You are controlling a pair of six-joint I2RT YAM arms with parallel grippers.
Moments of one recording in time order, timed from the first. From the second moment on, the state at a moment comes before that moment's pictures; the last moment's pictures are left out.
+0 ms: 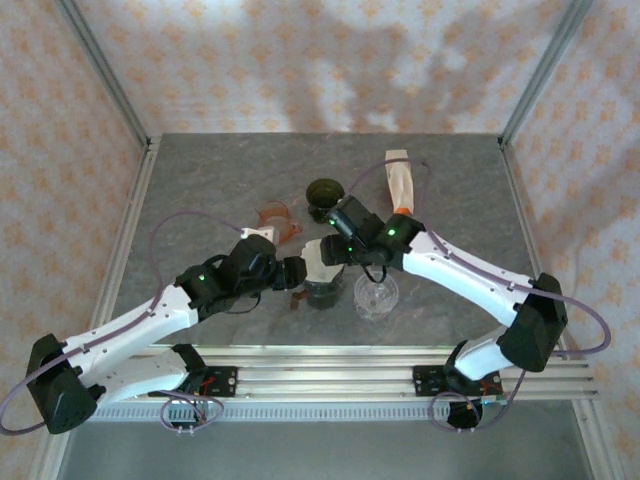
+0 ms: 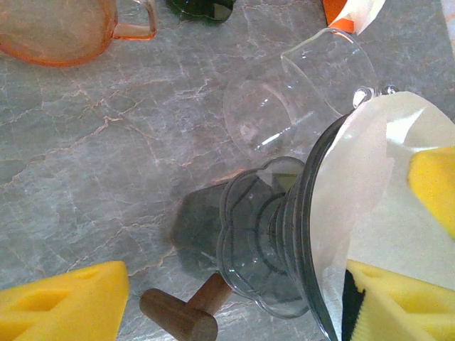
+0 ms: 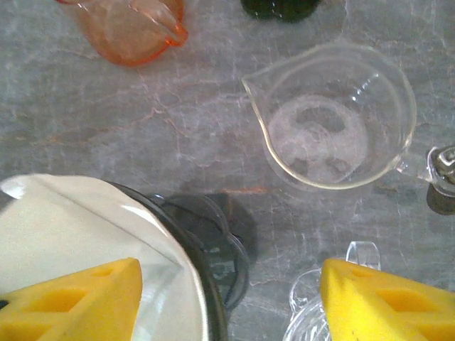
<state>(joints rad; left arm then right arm) -0.77 1.02 0.78 -0.53 -0.10 -0.81 0.87 1.45 1.28 -0.87 0.14 0.64</state>
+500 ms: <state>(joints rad) -0.77 1.00 0.79 -0.53 -0.10 -0.81 0.88 1.41 1.26 -0.87 0.14 0.64</state>
